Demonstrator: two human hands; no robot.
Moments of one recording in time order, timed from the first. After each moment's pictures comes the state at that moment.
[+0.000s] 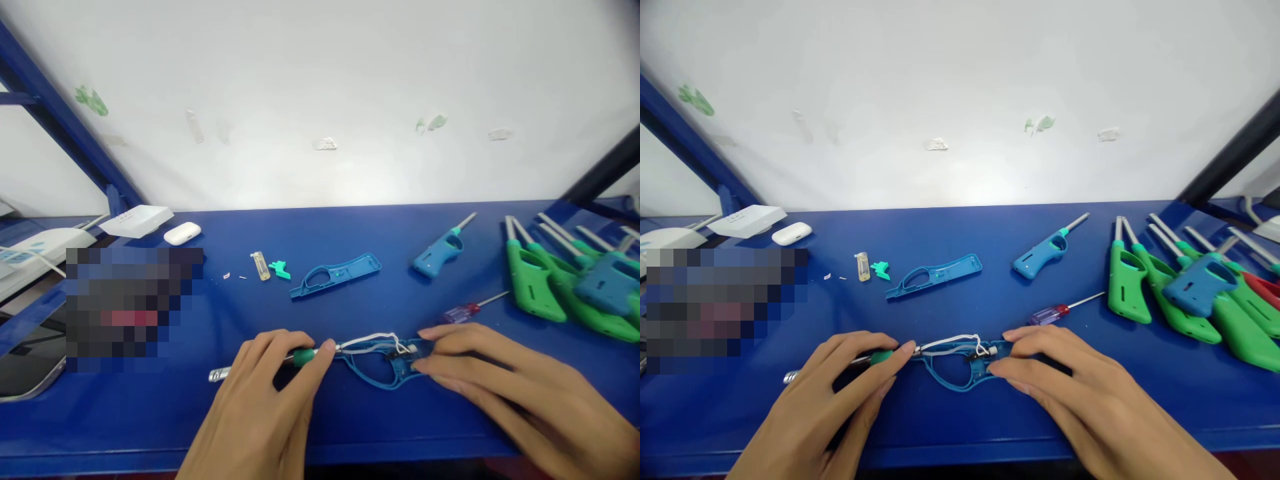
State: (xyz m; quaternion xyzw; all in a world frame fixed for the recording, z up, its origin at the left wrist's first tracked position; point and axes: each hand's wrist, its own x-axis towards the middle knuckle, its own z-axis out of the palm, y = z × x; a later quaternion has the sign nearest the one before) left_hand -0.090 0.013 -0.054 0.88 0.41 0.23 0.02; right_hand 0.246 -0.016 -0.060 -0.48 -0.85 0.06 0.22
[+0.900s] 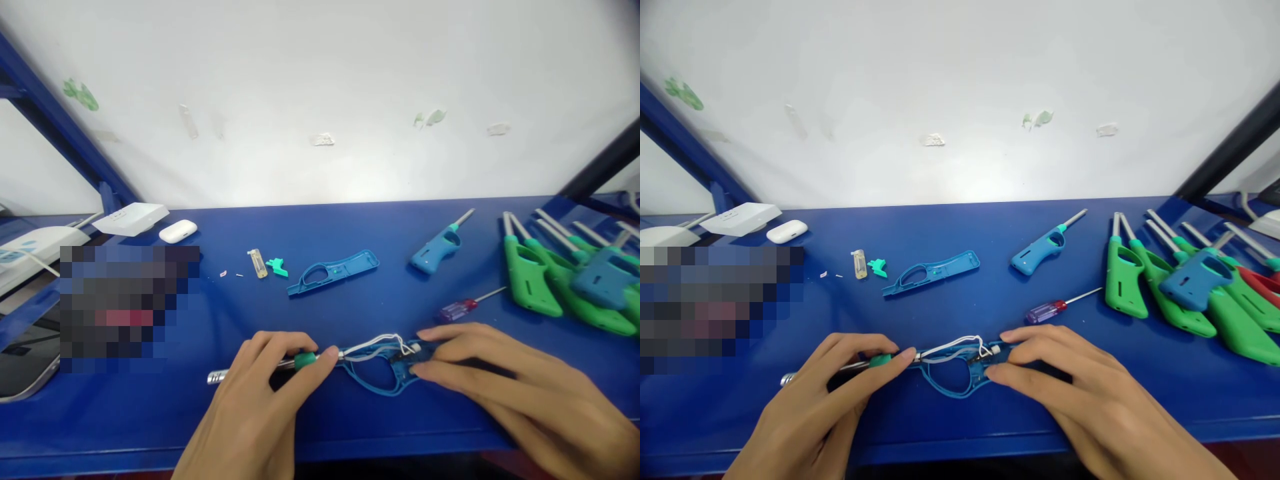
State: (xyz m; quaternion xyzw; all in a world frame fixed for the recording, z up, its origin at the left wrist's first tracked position) left_hand -0.092 0.016 -0.059 0.88 0.40 0.26 0.05; right_hand 0.258 -0.021 -0.067 -0.44 -0.88 0.04 0.19
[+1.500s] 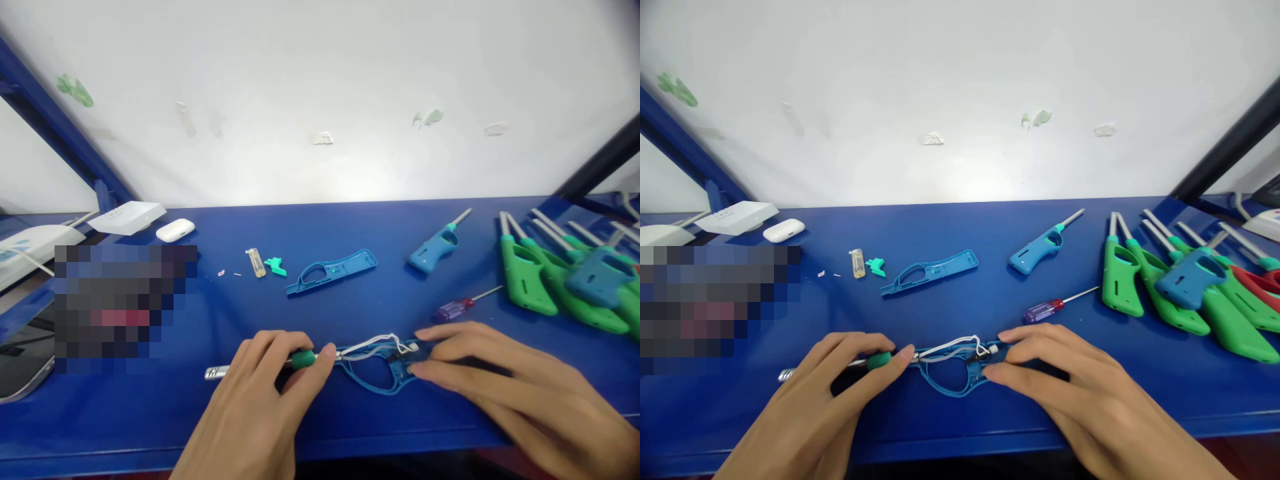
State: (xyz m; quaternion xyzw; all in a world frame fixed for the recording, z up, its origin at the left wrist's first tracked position) left_hand -0.094 0.015 -0.050 0.91 0.36 0.20 0.01; right_hand 0.255 -0.021 -0.063 -0.43 -0.88 0.03 0.20
